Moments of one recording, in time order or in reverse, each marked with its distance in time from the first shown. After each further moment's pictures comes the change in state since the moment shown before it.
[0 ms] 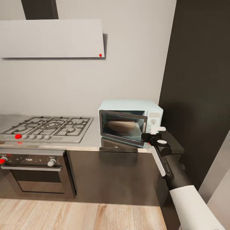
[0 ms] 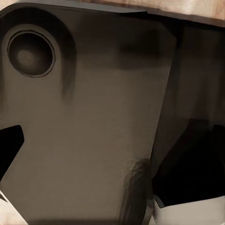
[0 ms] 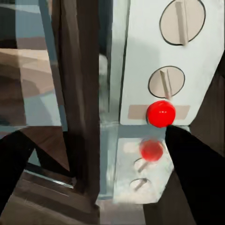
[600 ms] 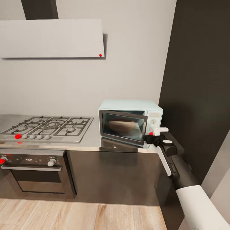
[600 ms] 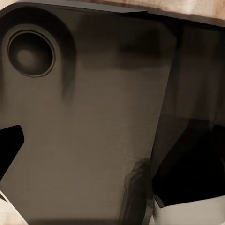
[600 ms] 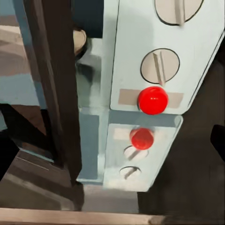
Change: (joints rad) left arm 0.000 0.000 0.000 0.000 0.000 0.001 0.000; right arm 0.000 -0.063 -0.017 0.001 0.022 0.061 0.118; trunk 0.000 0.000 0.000
